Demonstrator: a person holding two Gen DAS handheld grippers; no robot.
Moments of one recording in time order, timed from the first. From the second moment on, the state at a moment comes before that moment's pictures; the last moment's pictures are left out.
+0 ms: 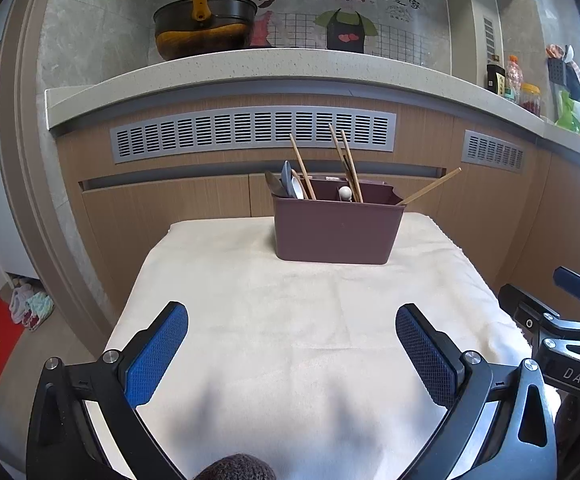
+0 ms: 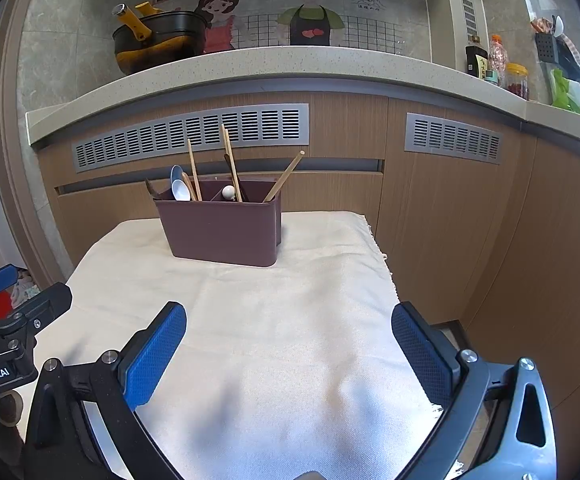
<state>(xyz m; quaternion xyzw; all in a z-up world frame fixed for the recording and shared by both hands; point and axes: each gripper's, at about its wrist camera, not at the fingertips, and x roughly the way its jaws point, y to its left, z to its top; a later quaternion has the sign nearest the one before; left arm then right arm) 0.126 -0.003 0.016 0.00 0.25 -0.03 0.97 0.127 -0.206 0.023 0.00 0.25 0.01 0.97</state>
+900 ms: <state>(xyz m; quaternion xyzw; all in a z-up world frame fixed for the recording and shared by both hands) 0.126 -0.003 0.011 0.00 0.26 -0.03 0.97 0.127 -0.208 0.021 0.00 0.26 0.01 0.97</state>
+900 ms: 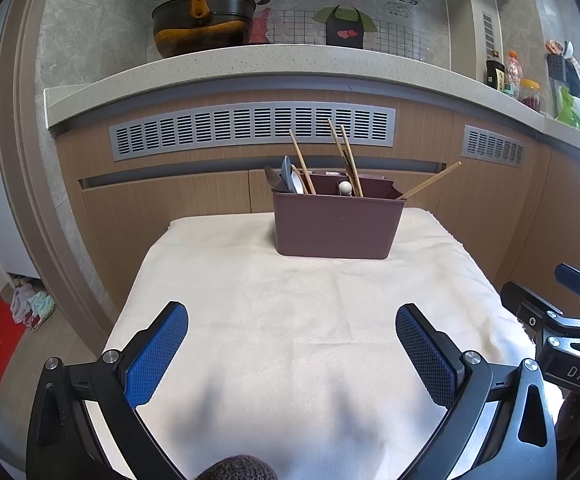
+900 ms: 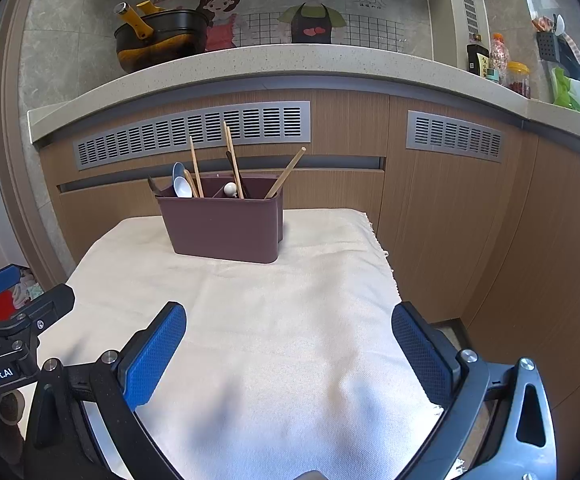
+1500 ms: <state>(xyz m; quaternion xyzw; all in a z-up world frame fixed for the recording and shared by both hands) 0.125 -0.004 0.011 0.00 0.26 -0.03 0.97 0.126 -0.207 0.021 0.00 0.26 0.01 0.97</state>
